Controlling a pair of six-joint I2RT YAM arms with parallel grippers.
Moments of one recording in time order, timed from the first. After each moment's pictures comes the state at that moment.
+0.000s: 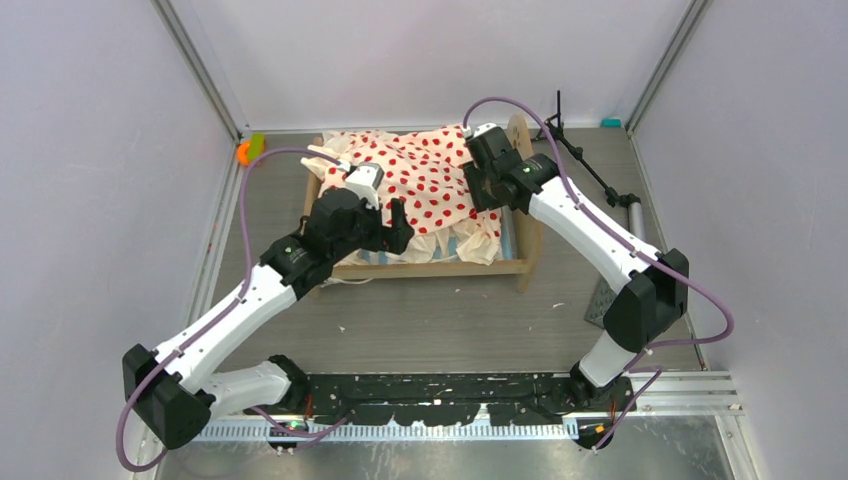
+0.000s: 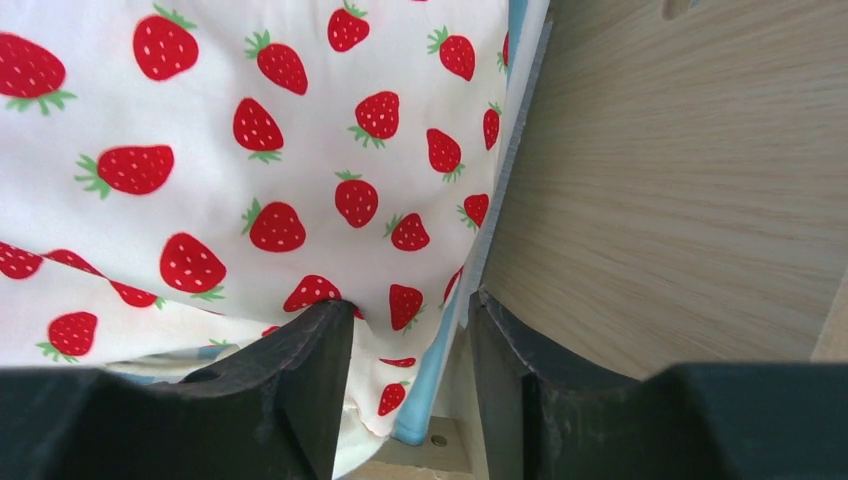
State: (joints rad) left arm -0.67 1.10 1.01 -0.36 -0.08 -0.34; right arm 0.59 1.64 1.59 -0.84 0.33 0.13
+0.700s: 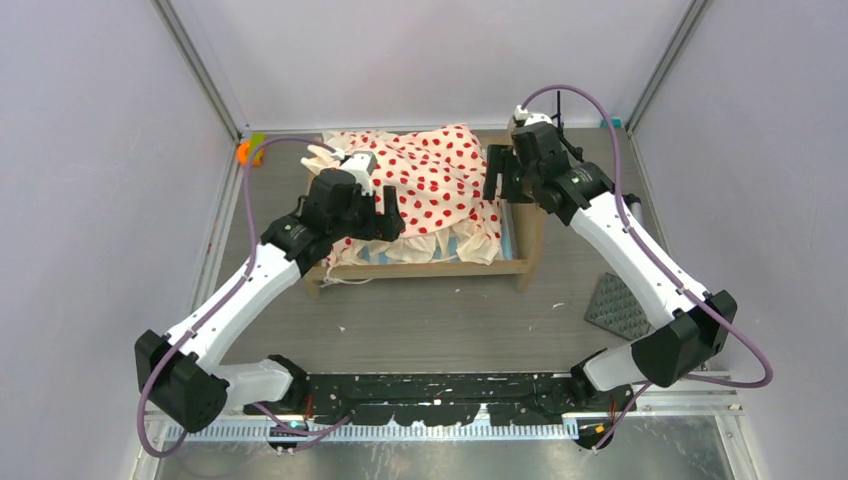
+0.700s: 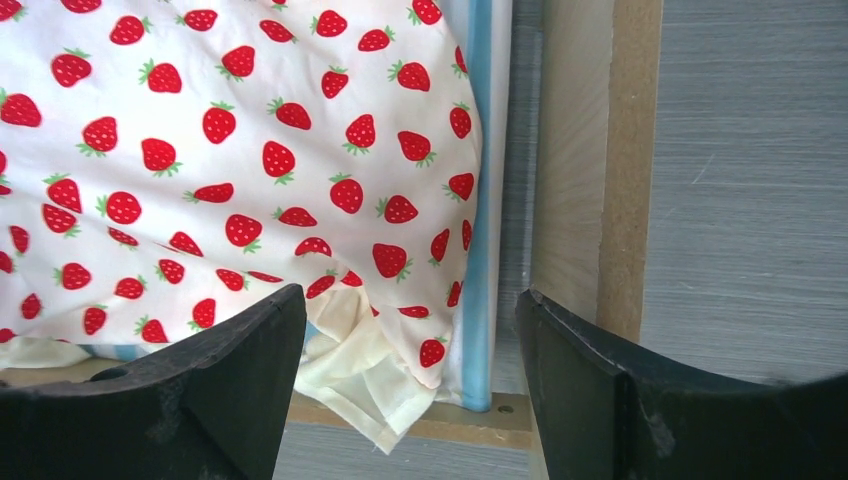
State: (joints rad) left arm -0.56 1.19 1.10 -0.48 0.00 -0.35; right arm 0.50 1.43 1.49 -0.77 0.24 0.39
